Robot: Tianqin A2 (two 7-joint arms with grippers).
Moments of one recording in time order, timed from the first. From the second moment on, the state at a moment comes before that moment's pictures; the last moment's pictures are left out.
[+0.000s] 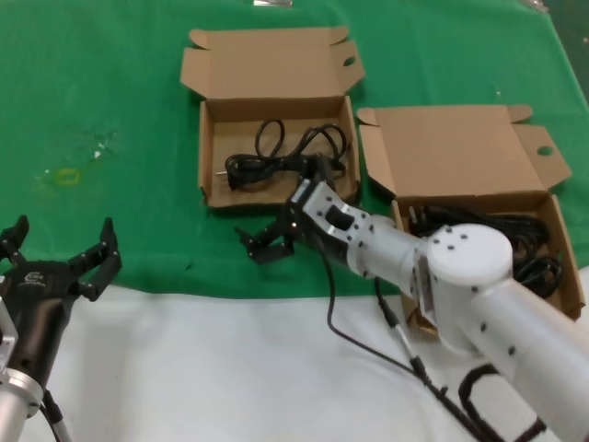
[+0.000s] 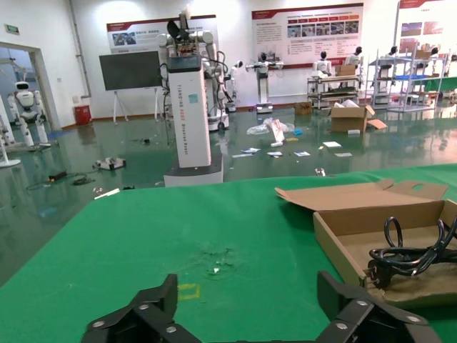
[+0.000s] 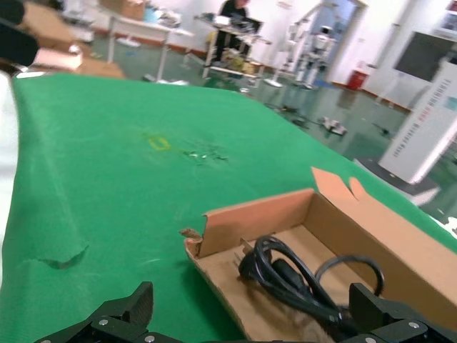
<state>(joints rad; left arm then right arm) 0.00 -0.30 1.60 -1.60 -1.80 0.00 0.00 0.83 0.12 -2.28 0.72 2.01 -0.30 -0.48</state>
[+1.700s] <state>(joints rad) 0.00 -0.30 1.60 -1.60 -1.80 0.00 0.00 0.05 0.29 -1.64 1.55 1.81 -0.02 -0.03</state>
